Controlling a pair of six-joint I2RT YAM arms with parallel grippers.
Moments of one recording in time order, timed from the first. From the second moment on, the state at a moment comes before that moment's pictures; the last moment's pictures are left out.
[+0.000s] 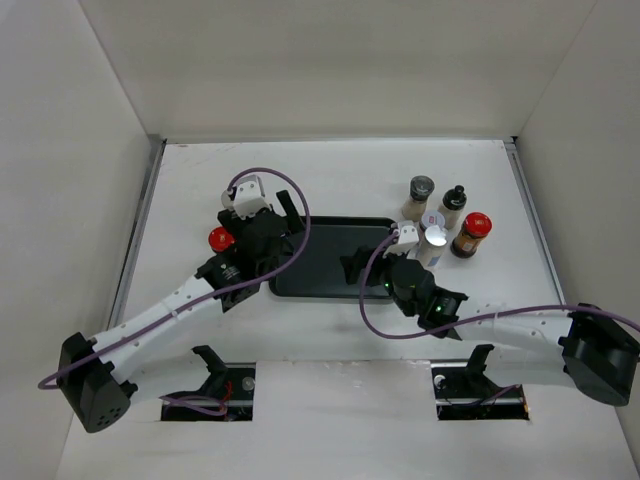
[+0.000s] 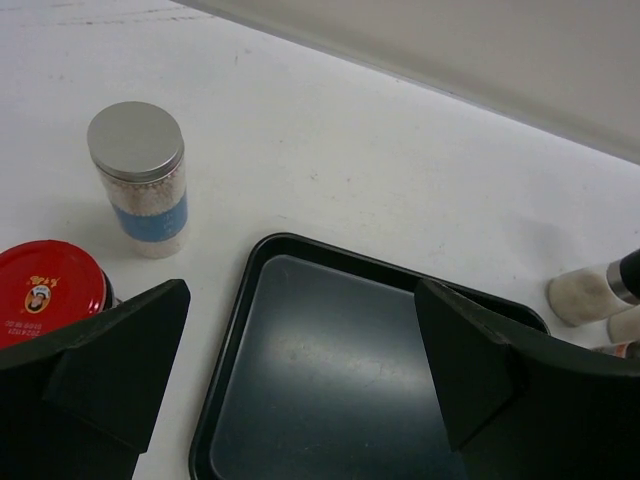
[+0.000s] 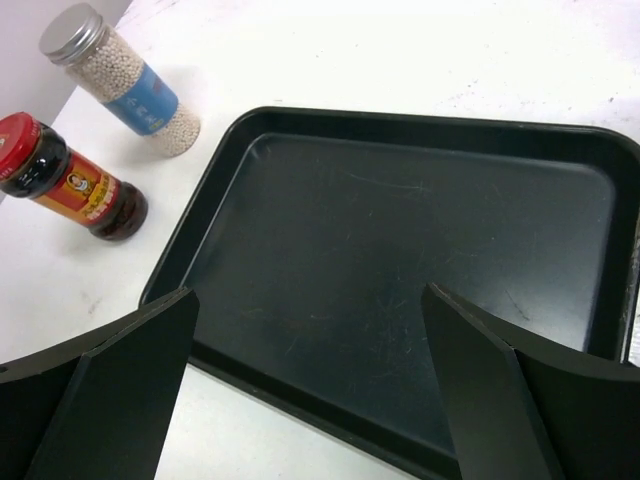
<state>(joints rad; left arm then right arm) -0.81 1.05 0.85 -0.14 -0.87 -0.58 0.99 1.15 0.49 0.44 0.53 0.50</state>
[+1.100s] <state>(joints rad) -0.58 0.91 0.81 -0.25 -0.88 -0.45 0.92 1.01 0.45 0.47 0.55 0.57</state>
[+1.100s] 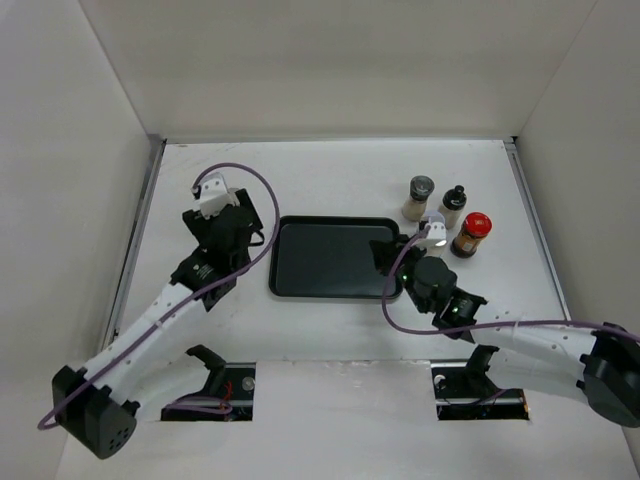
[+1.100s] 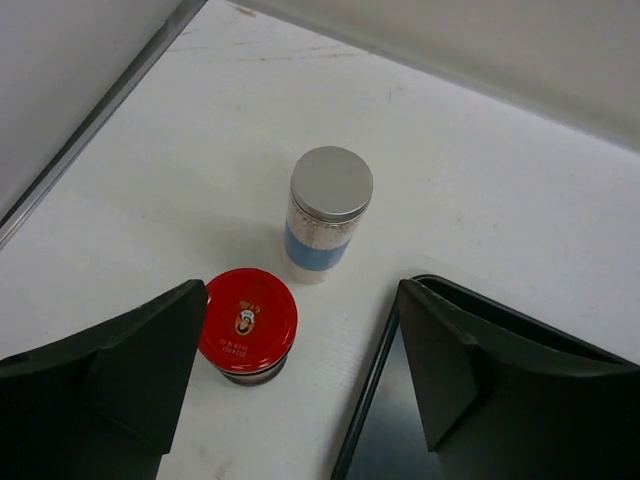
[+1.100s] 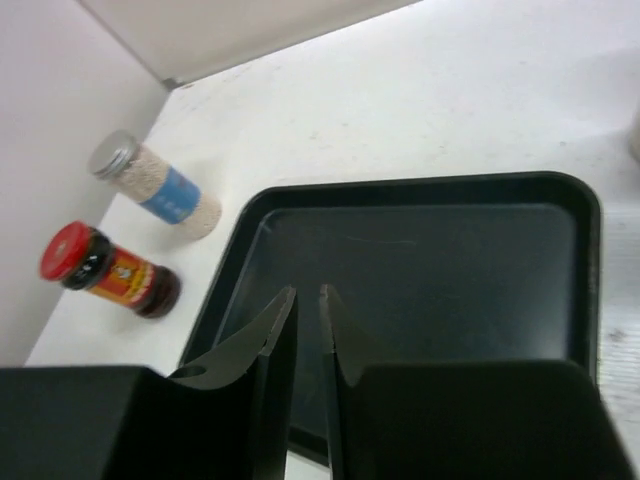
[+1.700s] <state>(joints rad) -0.41 1.00 0.70 -0.29 -0.80 -0.50 0.90 1.13 0.44 0.46 0.47 0.61</state>
